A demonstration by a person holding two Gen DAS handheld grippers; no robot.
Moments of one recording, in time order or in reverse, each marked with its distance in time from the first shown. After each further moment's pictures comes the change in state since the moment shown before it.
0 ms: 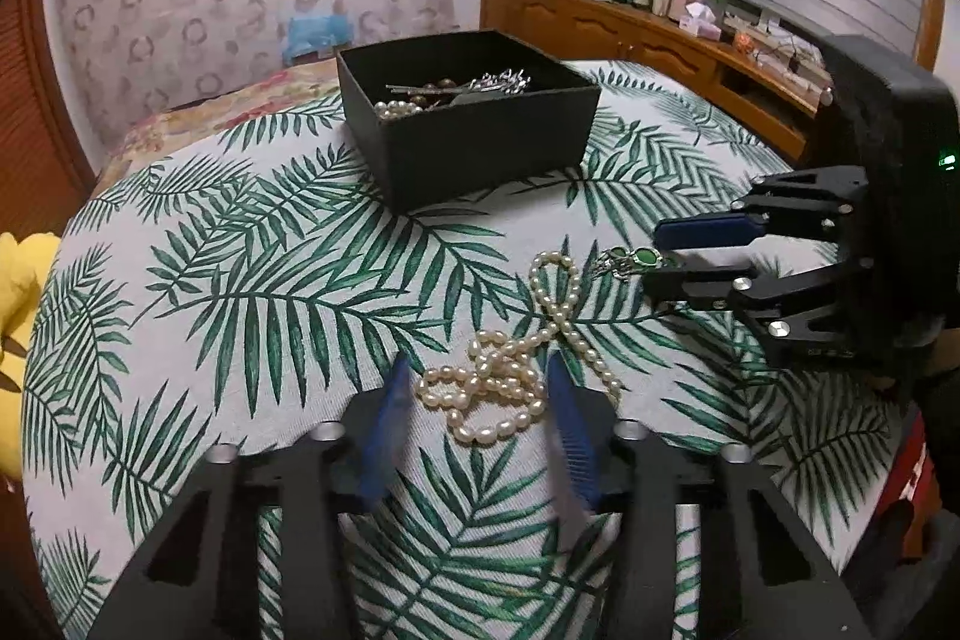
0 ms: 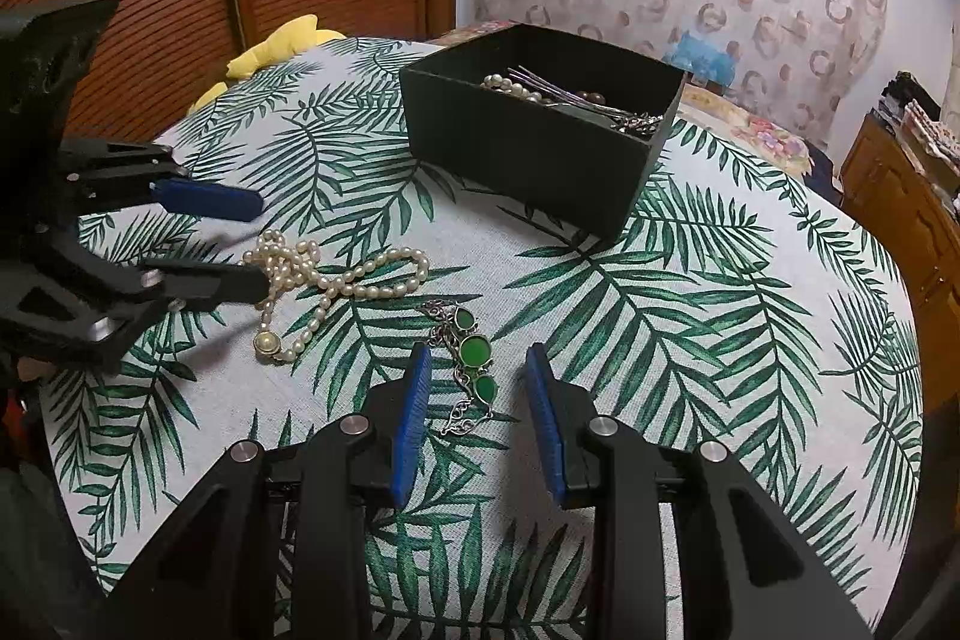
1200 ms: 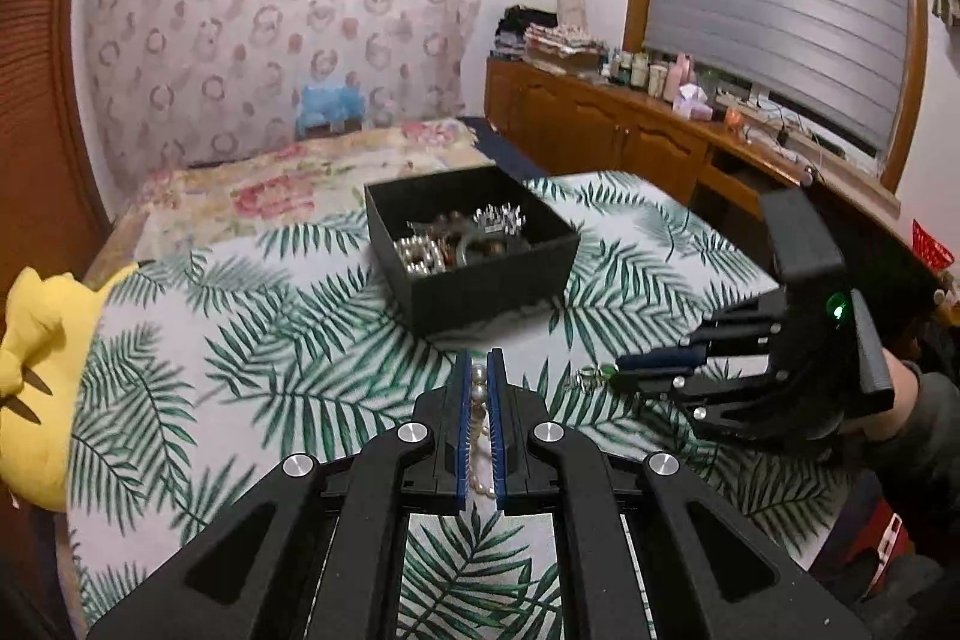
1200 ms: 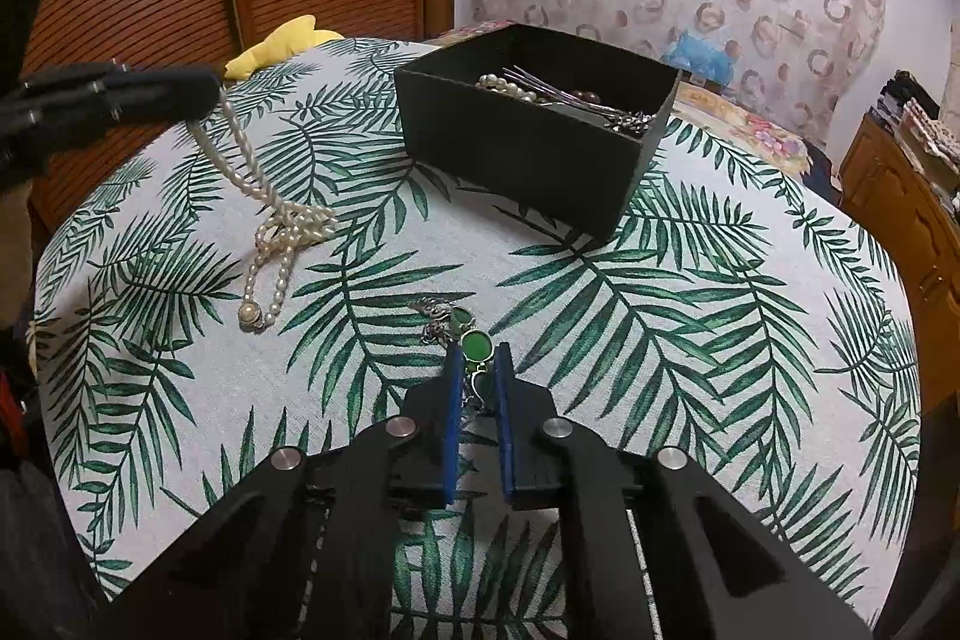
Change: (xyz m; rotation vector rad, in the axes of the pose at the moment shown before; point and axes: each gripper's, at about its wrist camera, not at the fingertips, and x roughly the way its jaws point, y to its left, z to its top) left arm -0.065 0.002 0.032 -0.027 -0.201 0.003; right arm -0.003 -0.006 -0.001 0.003 0.008 0.007
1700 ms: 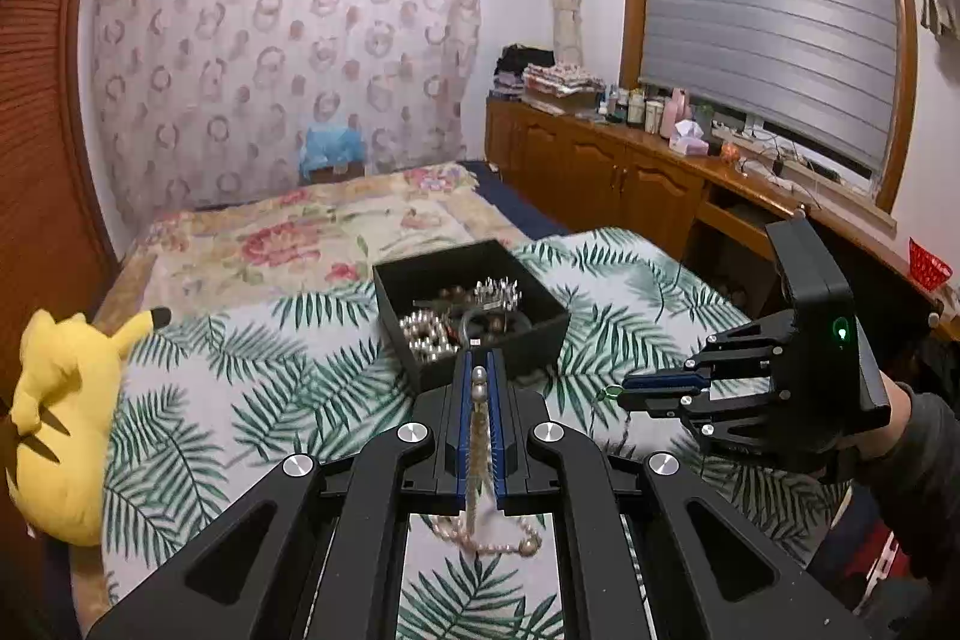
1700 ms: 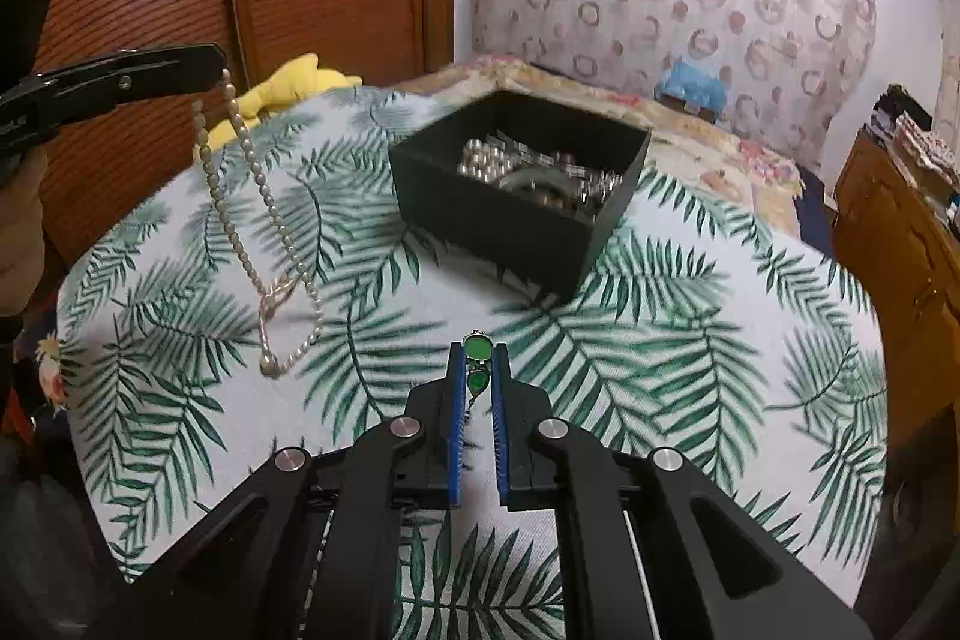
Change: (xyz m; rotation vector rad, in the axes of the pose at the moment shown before) left arm -0.027 -0.001 0.034 0.020 -0.093 0.007; right arm -0.038 -0.010 0.022 -0.005 -0.096 -0.009
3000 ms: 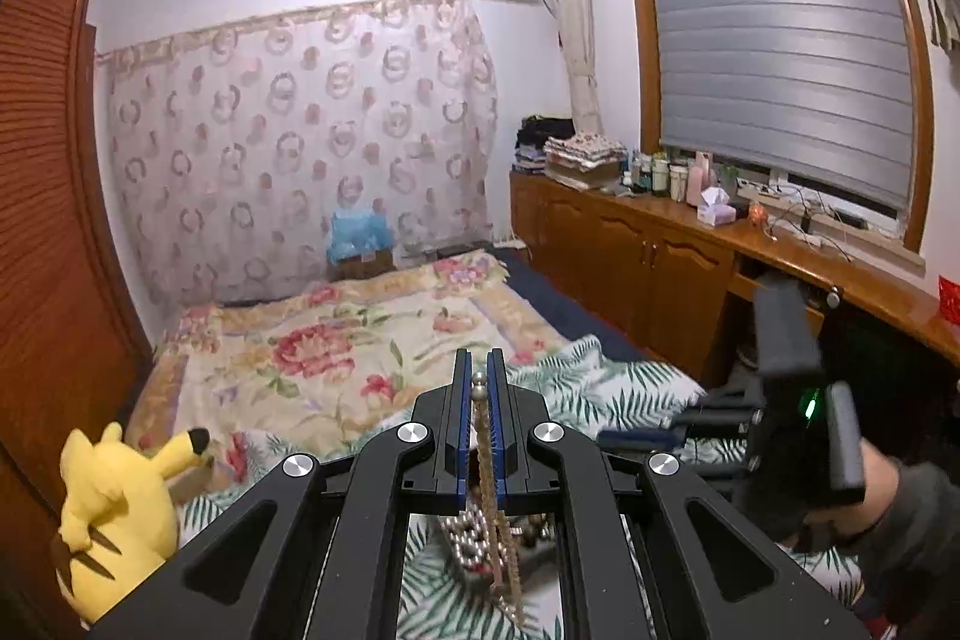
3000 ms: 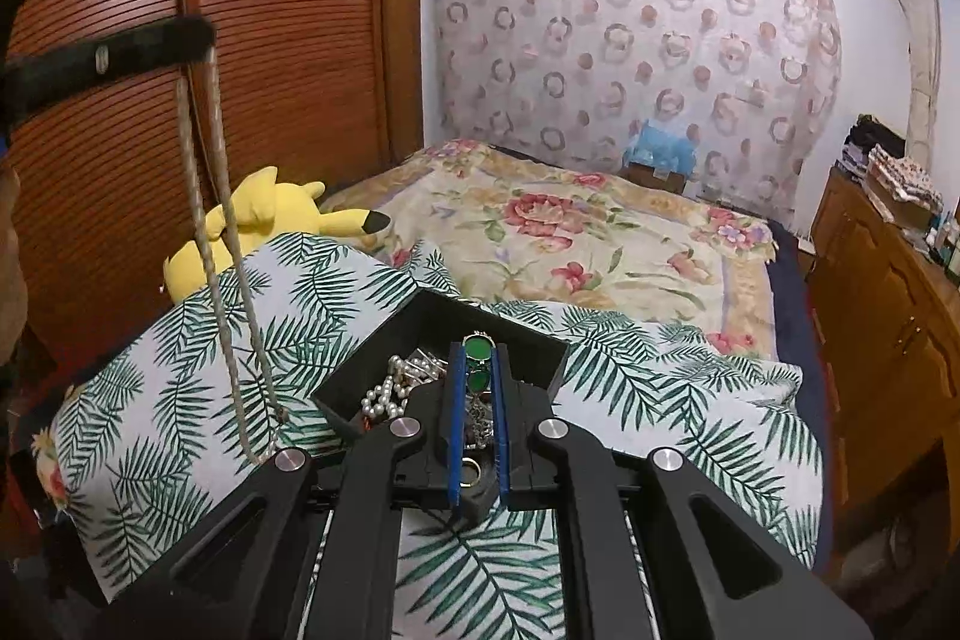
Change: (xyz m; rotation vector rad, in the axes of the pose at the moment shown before) left arm 0.005 -0.001 0.128 0.056 -0.154 0.088; right arm -0.007 -0.050 0.107 0.065 -0.141 -0.038
